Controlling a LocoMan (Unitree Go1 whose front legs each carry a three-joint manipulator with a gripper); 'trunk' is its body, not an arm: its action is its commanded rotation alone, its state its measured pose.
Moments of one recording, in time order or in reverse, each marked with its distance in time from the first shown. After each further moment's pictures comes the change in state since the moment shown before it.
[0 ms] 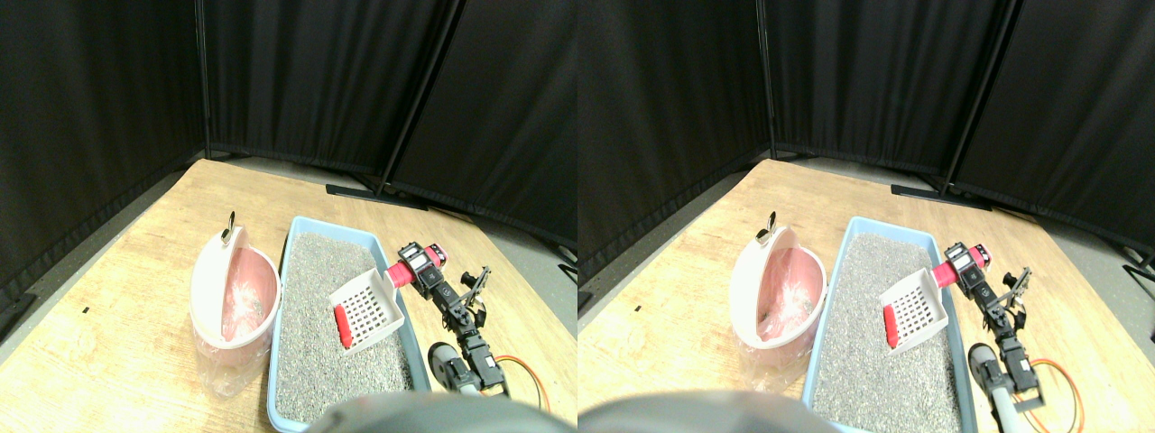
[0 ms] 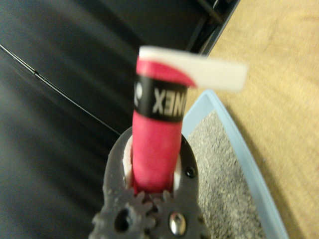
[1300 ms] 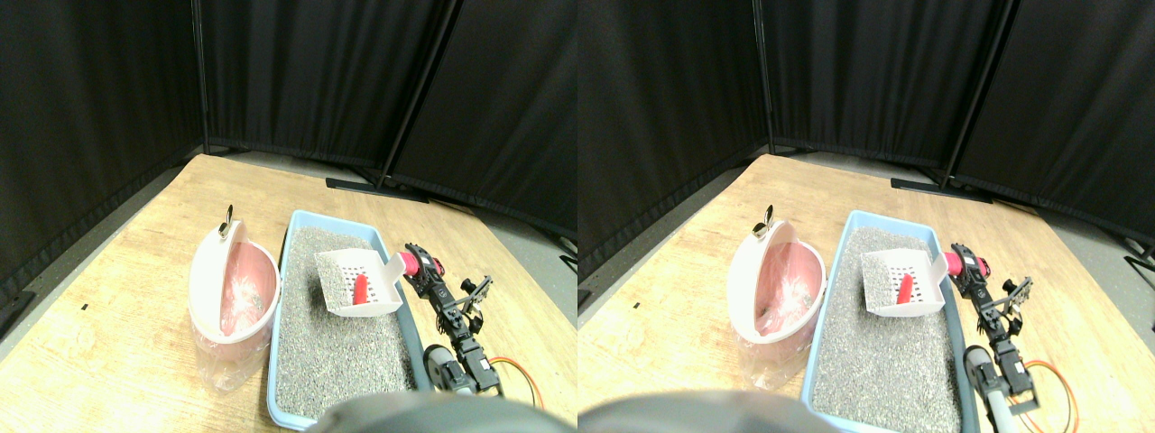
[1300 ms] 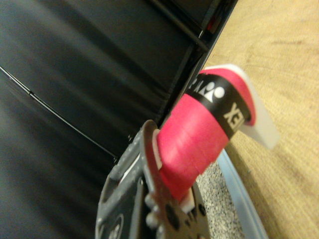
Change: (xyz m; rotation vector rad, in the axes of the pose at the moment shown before) right arm -0.009 -0.026 -0.002 0.696 -0.064 -0.223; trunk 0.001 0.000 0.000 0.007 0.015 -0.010
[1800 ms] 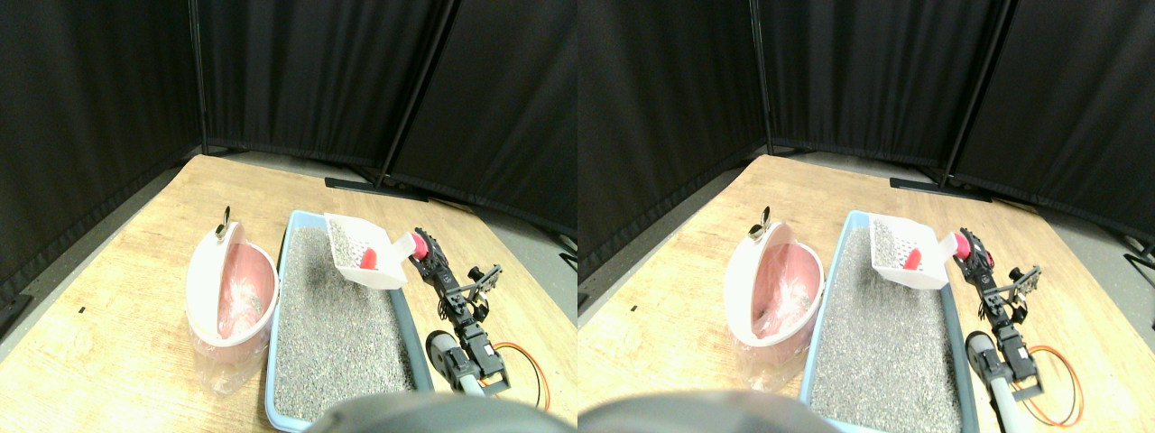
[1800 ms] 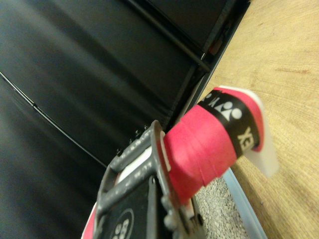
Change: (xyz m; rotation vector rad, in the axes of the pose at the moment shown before) right arm 0.008 -0.003 0.019 0.197 -0.092 -0.072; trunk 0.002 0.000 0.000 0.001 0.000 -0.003
